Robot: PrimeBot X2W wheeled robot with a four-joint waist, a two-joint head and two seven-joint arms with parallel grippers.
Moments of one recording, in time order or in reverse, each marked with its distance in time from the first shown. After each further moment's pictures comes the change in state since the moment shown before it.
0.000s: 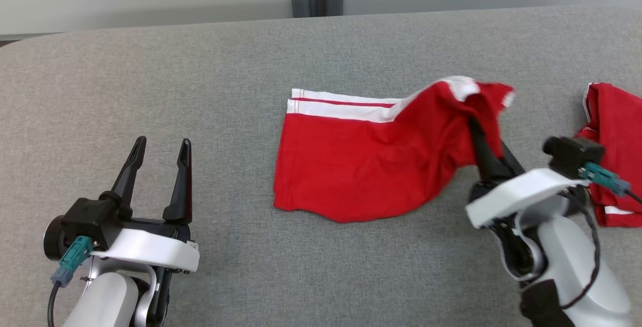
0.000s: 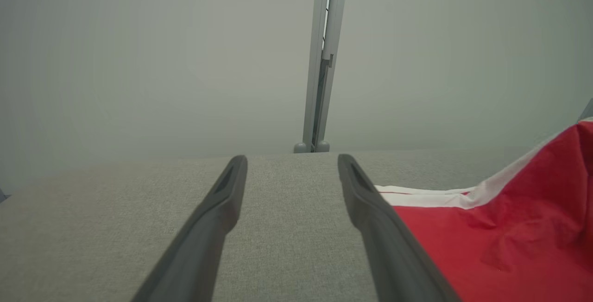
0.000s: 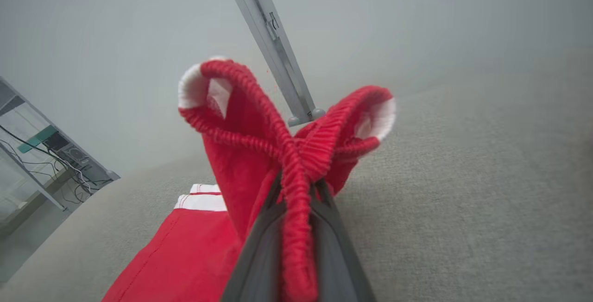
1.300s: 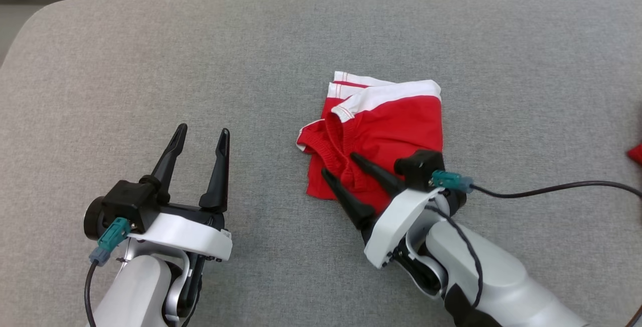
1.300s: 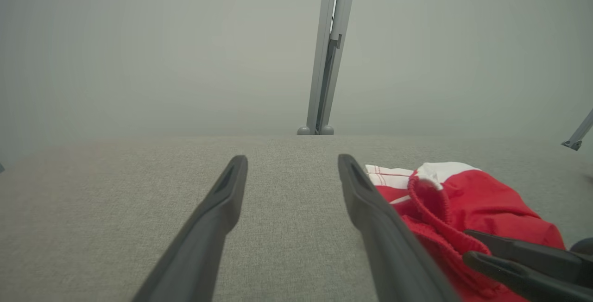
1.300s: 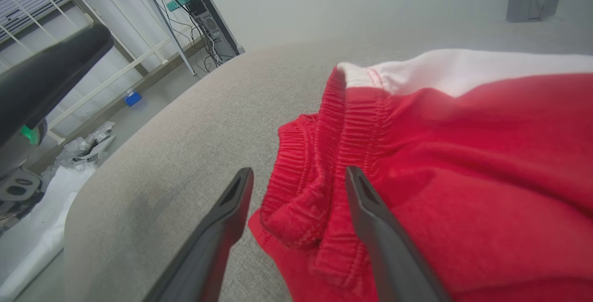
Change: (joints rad) left arm -0.080 -0.083 -0.048 0.076 0.023 -0.053 0.000; right arm -0.272 0.048 0.729 0.282 0.226 0.000 -0.119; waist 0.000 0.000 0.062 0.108
